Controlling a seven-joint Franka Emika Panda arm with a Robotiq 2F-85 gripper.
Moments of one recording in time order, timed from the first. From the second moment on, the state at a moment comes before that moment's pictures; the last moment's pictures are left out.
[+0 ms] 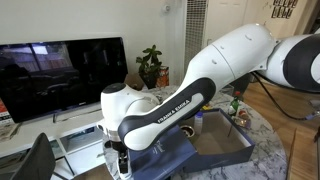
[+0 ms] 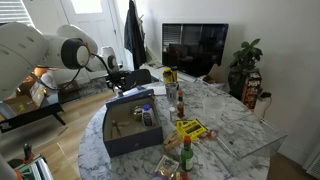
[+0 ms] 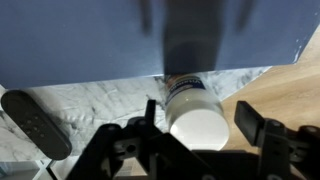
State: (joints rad) arm 0.53 1.09 0.20 -1.09 -0.25 2.25 -0.31
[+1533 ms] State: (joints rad) arm 0.56 0.53 0.01 -1.65 -0.28 2.39 0.43
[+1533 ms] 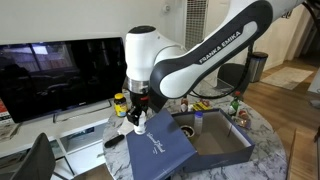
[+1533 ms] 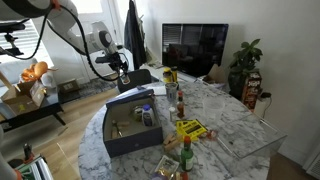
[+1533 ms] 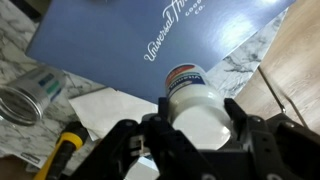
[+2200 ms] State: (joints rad) arm 0.56 0.43 0.01 -1.80 -0.31 2.42 0.59
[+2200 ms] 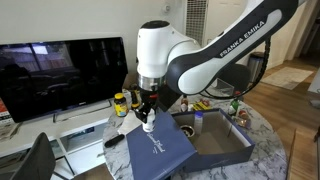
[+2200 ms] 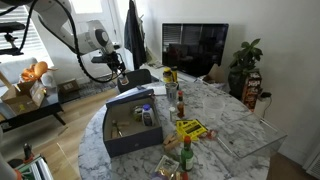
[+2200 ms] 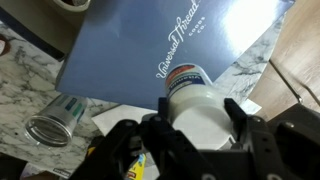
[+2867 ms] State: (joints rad) arm 0.33 0.05 0.02 -2.17 -0.23 2.18 0.70
